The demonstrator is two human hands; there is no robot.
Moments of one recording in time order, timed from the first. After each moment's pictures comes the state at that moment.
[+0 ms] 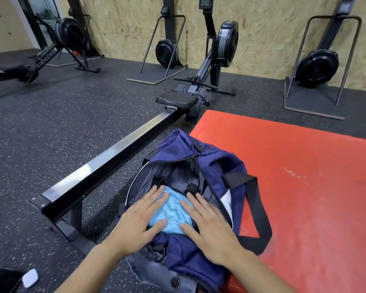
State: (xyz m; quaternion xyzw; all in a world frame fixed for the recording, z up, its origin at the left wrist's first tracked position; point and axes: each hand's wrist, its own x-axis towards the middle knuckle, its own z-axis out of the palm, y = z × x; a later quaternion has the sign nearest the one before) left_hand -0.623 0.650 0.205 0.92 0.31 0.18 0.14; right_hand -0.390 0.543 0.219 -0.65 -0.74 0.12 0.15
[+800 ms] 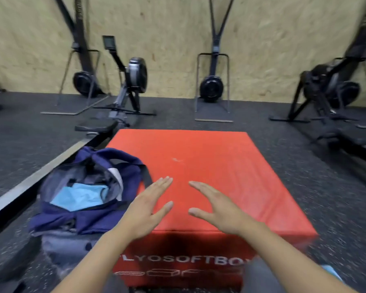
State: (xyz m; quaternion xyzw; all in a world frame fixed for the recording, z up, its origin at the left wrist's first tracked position) left_hand -0.437 0.407 0.328 0.93 0.13 0.25 0.24; right_hand -0.238 0.238 0.344 -0.71 -0.63 0.09 0.30
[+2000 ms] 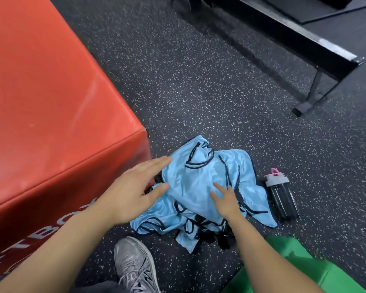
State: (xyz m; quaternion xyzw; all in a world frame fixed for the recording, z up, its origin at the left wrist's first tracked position) left_hand -0.112 0.114 0.144 0.94 -0.12 -0.09 0.29; right_hand -0.057 -0.188 -0.041 -0.89 0.12 0.24 0.36
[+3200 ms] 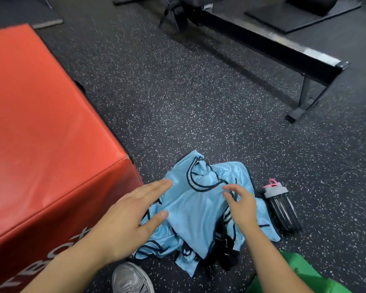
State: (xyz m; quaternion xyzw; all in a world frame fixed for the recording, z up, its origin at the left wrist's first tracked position) left_hand -0.113 0.088 0.177 0.94 -0.15 -0.11 0.28; right_hand -0.038 -0.217 0.024 -0.86 0.11 0.01 0.51
